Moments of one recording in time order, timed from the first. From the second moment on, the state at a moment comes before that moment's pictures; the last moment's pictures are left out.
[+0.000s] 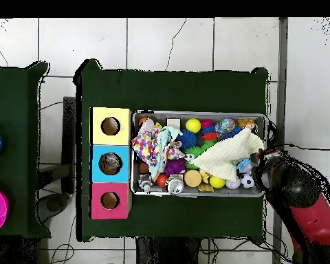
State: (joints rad) arm -0.63 -0.67 -0.16 1.75 0.33 0.31 1.92
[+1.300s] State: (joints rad) arm -0.66 -0.69 -0.11 1.77 0.33 0.17 1.92
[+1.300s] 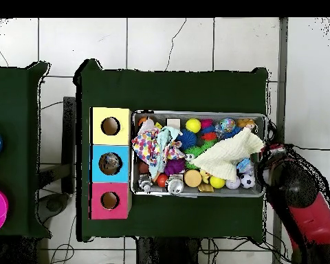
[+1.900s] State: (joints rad) arm -0.65 -0.72 -0.11 1.81 0.33 0.17 1.92
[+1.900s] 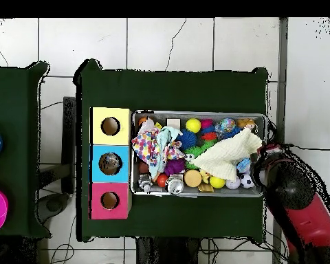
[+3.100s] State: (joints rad) arm -0.79 -0.72 0.03 2.00 0.27 -0.03 1.92
